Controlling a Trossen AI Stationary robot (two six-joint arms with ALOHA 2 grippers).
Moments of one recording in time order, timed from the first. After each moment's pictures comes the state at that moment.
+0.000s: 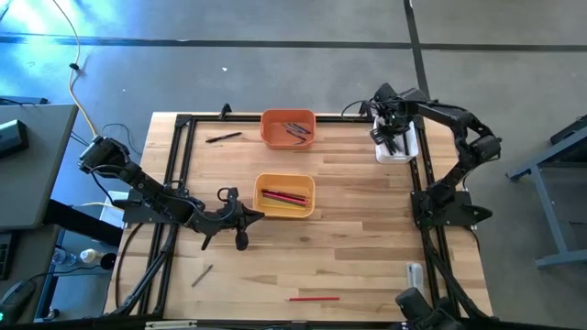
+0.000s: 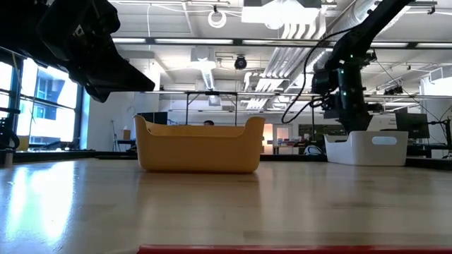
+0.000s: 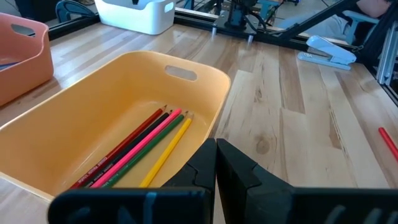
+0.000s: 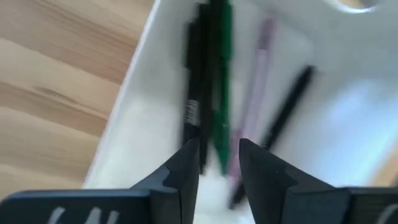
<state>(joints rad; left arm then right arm) -0.38 1.34 0.34 0.56 -0.70 -0.41 -1.04 1.63 1.08 -0.95 0.19 0.07</state>
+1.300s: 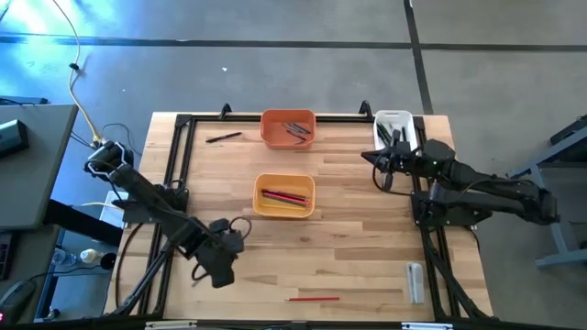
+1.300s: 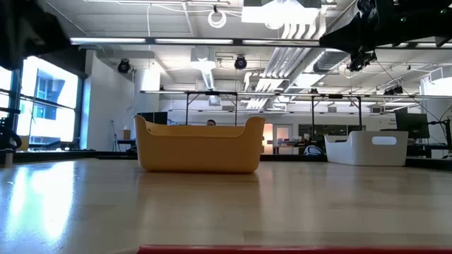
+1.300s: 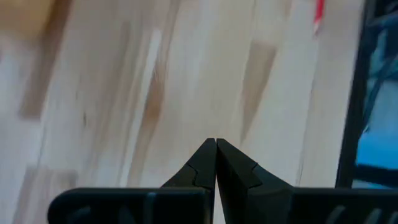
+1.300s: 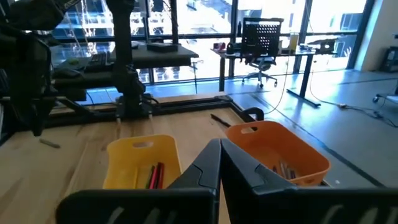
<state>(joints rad) -0.57 1.44 0.97 -0.70 -0.21 -0.89 -0.36 0.52 0.37 0.11 -0.11 -0.01</state>
